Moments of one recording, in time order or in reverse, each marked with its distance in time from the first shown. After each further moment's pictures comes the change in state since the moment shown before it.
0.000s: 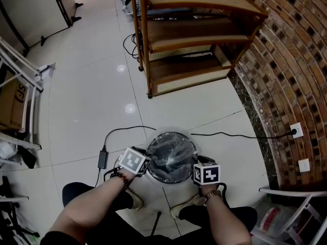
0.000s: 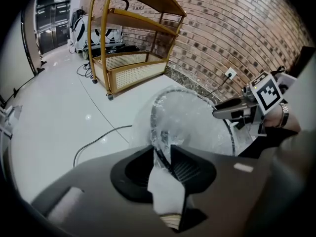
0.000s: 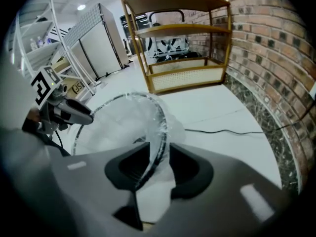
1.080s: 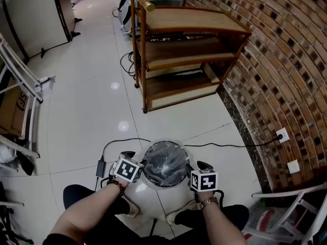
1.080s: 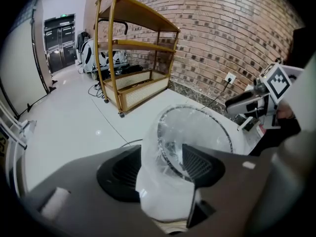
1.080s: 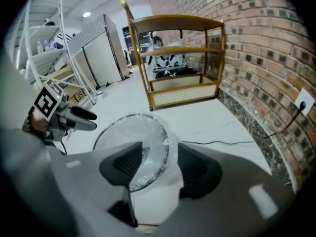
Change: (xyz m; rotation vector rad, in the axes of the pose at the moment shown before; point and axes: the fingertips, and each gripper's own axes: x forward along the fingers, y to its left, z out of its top) left arm -0.042 0.007 0.008 0.058 -0.128 0.125; right arm -0.063 0.011 0.029 -0.009 -0.135 -0.026
